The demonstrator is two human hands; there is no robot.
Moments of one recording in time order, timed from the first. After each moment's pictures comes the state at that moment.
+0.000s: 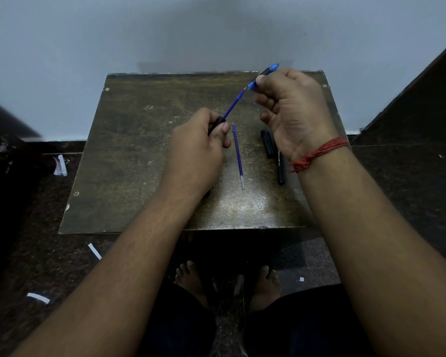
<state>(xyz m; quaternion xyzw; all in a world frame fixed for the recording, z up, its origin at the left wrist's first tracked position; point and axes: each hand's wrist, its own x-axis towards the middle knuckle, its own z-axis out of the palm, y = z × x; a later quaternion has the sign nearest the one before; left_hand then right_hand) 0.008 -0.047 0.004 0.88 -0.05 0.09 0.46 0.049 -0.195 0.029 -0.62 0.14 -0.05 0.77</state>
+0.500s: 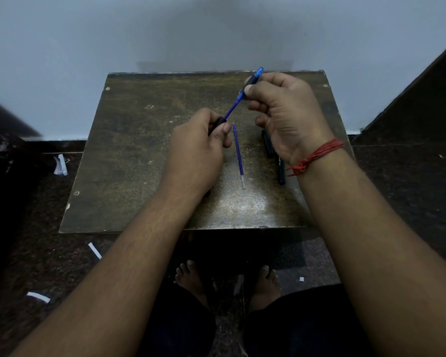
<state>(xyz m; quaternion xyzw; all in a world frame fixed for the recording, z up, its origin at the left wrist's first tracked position) 0.009 -0.046 0.003 0.88 -0.05 0.08 0.47 0.050 -0.192 0.021 -0.67 0.11 -0.01 0.73</state>
